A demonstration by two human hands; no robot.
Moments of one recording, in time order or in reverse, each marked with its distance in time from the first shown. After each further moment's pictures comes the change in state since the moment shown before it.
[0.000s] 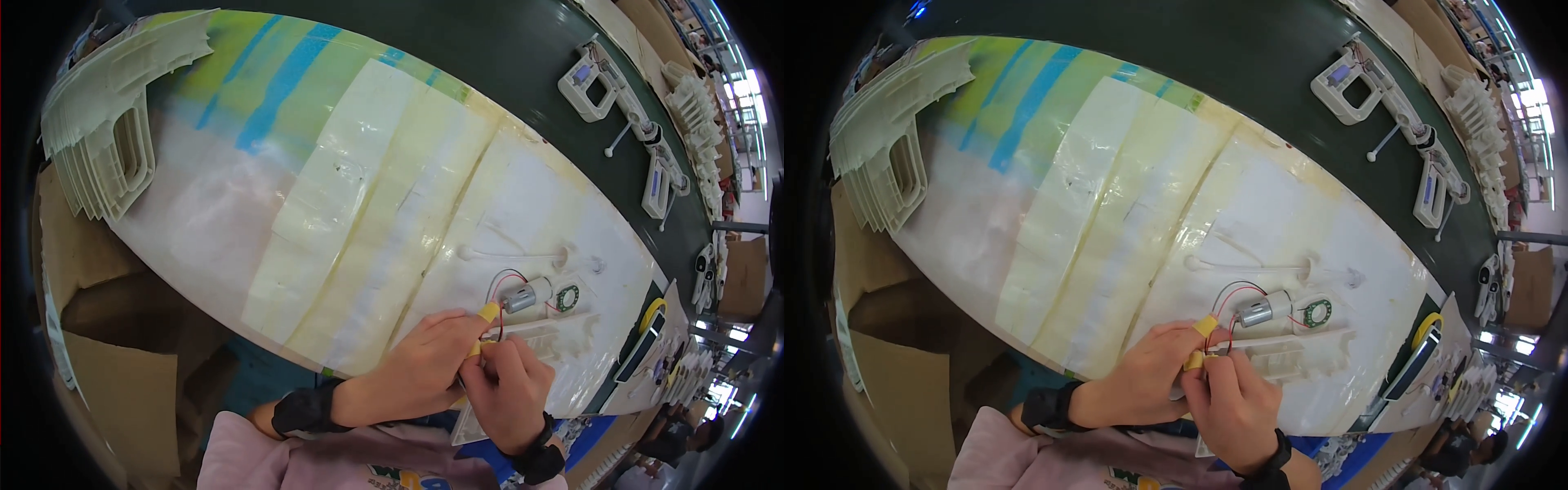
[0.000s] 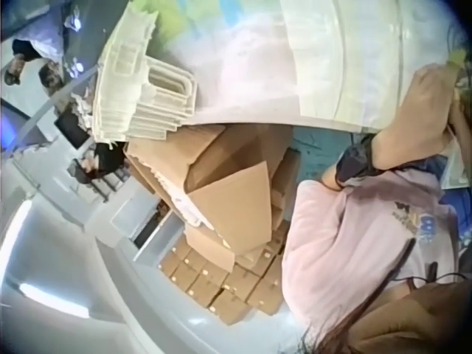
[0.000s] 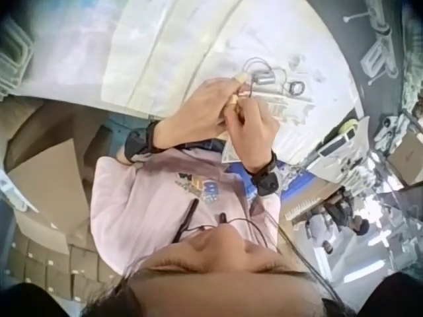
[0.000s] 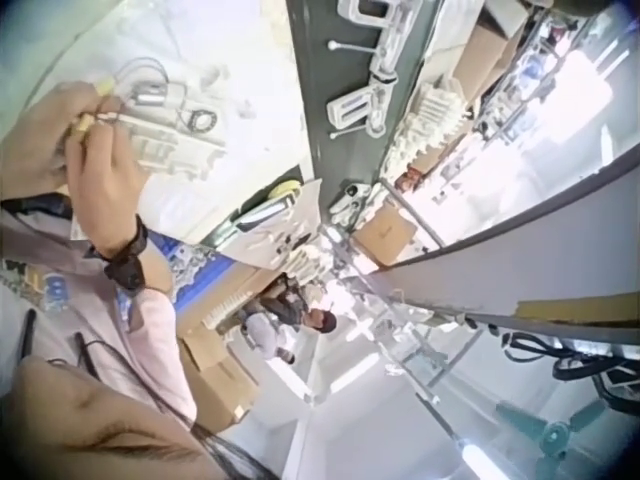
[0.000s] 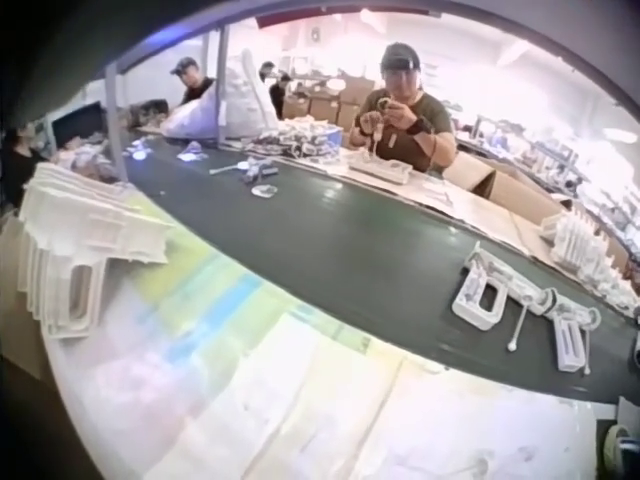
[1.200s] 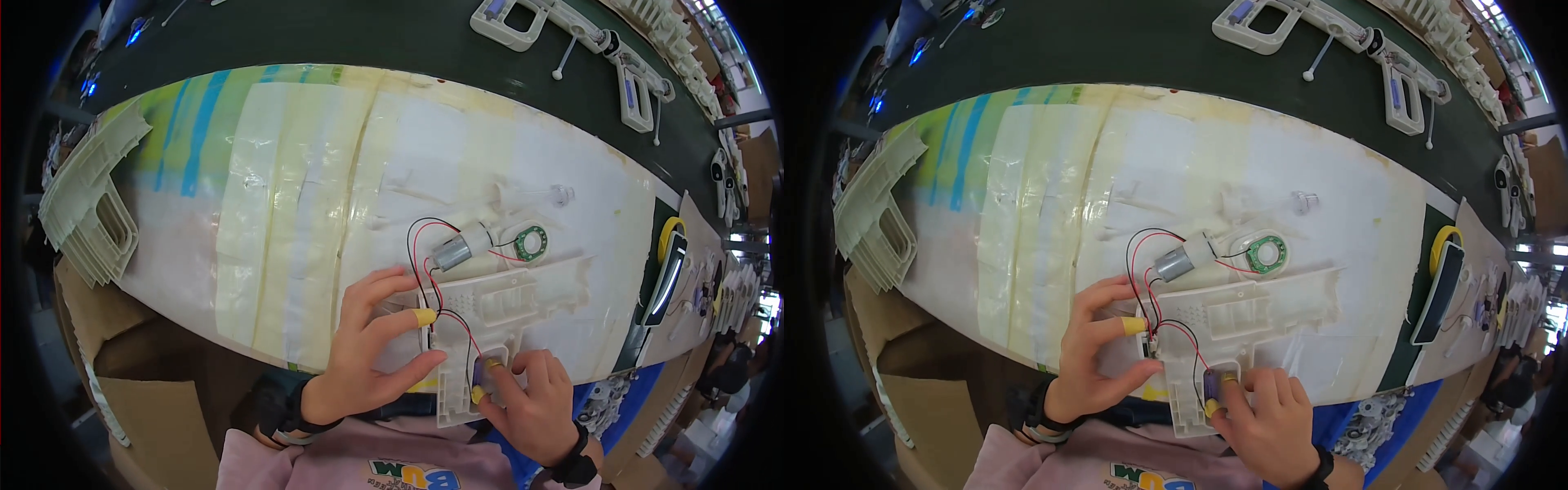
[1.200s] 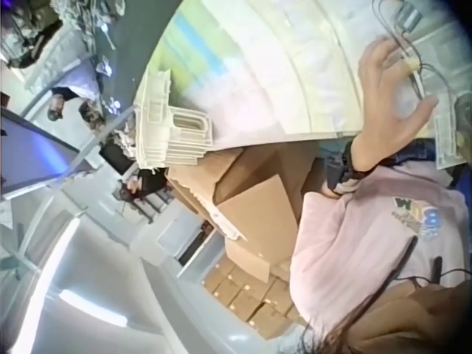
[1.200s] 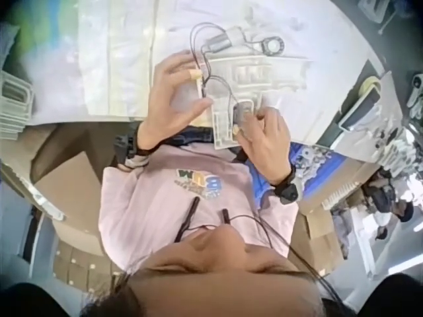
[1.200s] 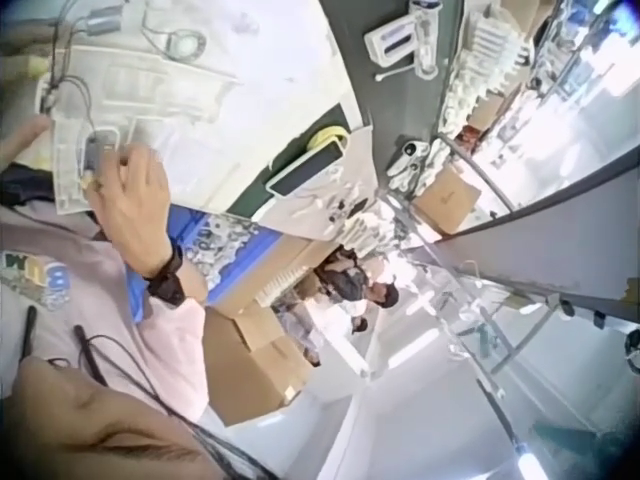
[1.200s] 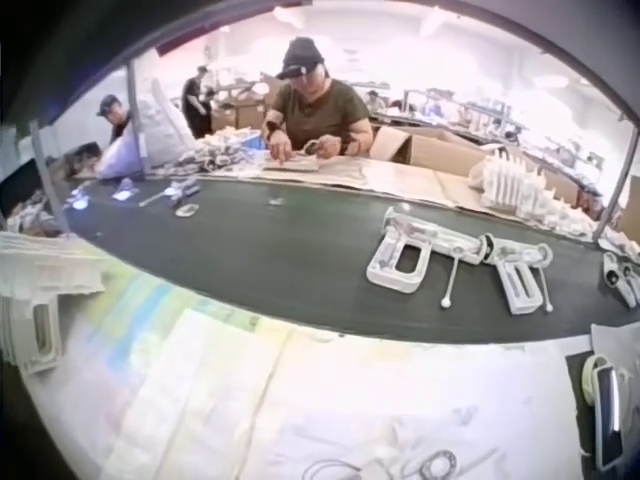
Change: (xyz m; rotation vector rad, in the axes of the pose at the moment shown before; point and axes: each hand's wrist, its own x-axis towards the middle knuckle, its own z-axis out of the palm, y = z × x) left_hand 0.008 0.003 -0.011 0.125 -0.024 -0.070; right_hand -0.077 0.054 -0.035 -0.225 -0.213 -0.018
